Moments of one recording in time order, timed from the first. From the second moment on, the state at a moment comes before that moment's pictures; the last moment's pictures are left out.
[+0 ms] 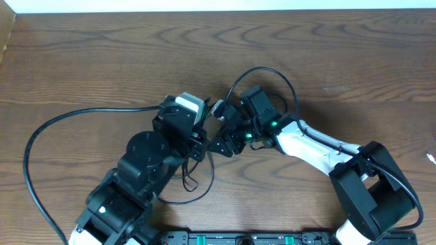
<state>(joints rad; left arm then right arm) -0.64 0.80 0.95 -0.44 -0.12 -0.09 0.63 1.81 0.99 -0.12 -0.73 0.02</state>
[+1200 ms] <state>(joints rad) -0.64 0.81 0.95 -0.41 -0.13 -0.09 0.83 1.84 0.99 0.20 -0.32 0.23</state>
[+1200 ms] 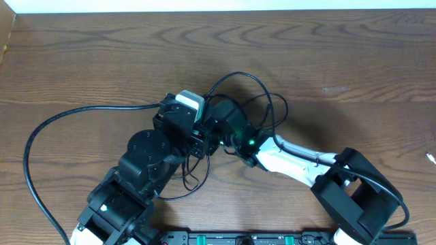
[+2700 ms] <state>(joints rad) -0.64 0.80 0.95 -0.60 -0.69 -0.04 0.06 0.71 1.04 -0.67 -0.13 0.08</state>
